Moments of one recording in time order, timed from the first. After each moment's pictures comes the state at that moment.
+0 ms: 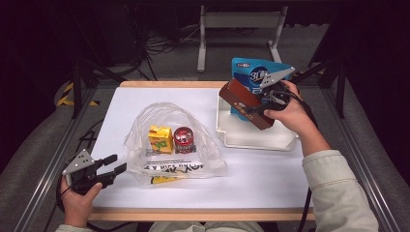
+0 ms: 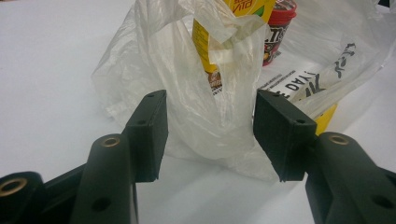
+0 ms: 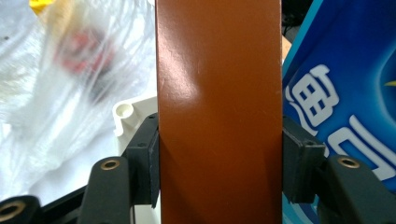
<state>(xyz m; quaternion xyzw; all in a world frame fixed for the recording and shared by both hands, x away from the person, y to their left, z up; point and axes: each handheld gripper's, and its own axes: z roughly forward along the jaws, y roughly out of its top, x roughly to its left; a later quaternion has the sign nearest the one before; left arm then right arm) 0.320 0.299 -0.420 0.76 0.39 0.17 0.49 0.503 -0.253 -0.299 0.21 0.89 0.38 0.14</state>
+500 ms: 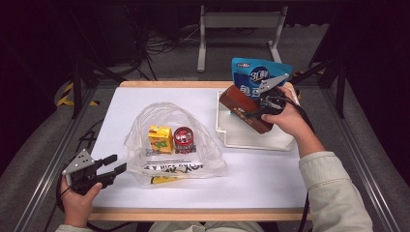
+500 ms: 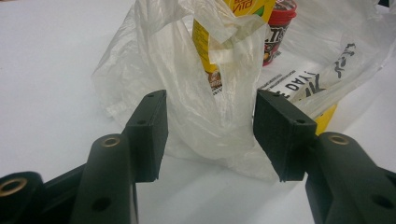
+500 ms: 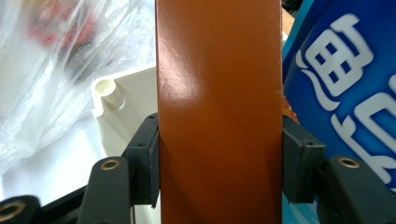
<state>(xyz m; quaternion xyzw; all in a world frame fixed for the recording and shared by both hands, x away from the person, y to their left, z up) 0.320 0.299 -0.421 0.76 0.39 0.17 0.49 0.511 -0.253 -0.325 0.22 0.90 0.36 0.14</state>
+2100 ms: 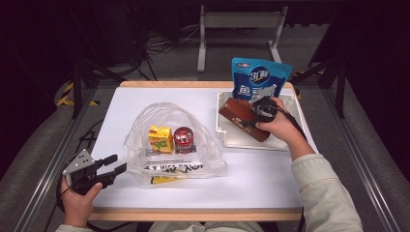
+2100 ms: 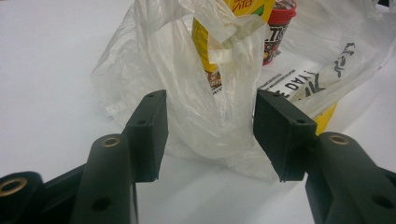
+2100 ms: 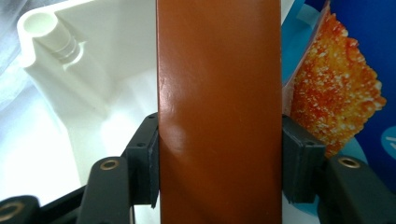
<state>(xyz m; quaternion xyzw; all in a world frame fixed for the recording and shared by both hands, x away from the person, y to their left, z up) 0.320 0.299 -0.421 0.76 0.39 0.17 0.49 0.523 -0.247 -0.374 0.24 0.91 0.31 0.12</state>
